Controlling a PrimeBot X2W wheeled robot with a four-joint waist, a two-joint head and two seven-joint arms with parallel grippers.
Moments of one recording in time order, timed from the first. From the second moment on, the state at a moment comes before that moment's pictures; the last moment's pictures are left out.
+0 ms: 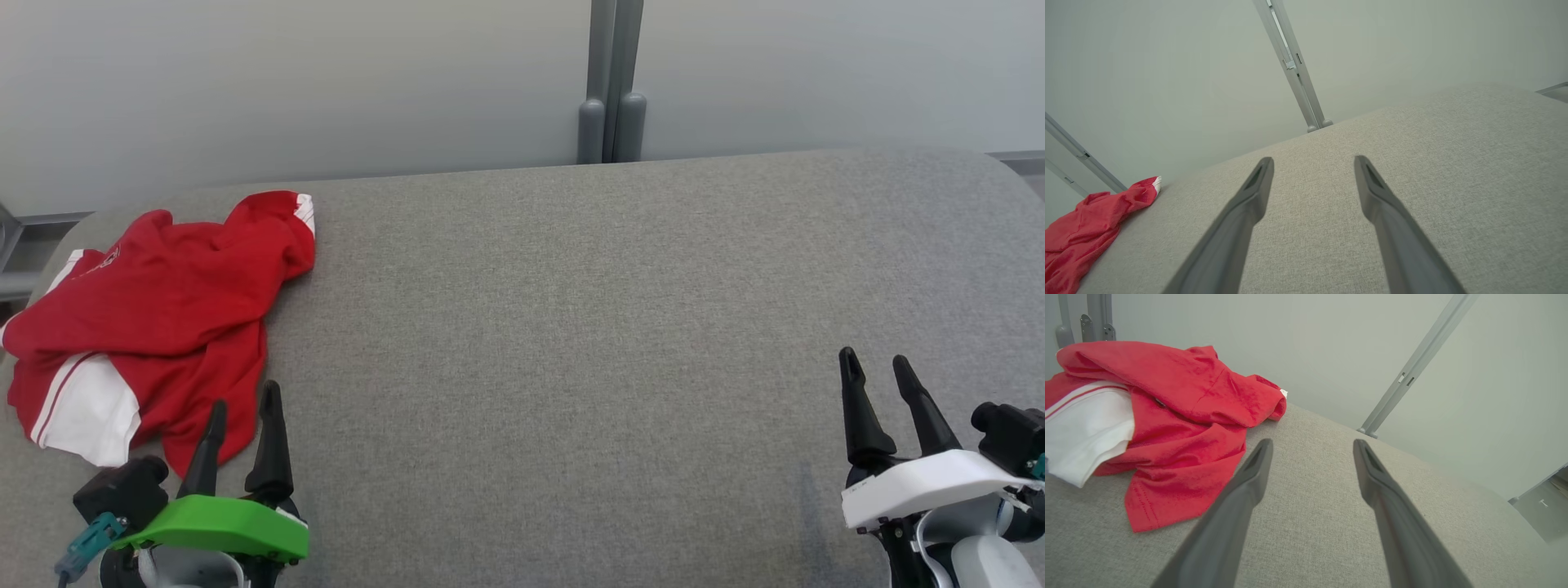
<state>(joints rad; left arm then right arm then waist) -0.05 0.08 0.00 0.23 -0.59 -0.11 -0.12 -0.03 -0.11 -0.05 0.14 0.48 0.13 -0.13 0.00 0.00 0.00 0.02</state>
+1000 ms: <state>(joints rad) -0.03 0.10 -0.04 0.23 -0.28 -0.11 -0.20 -0.01 -0.12 -0.08 0.13 0.21 0.13 -0.20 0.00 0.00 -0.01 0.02</state>
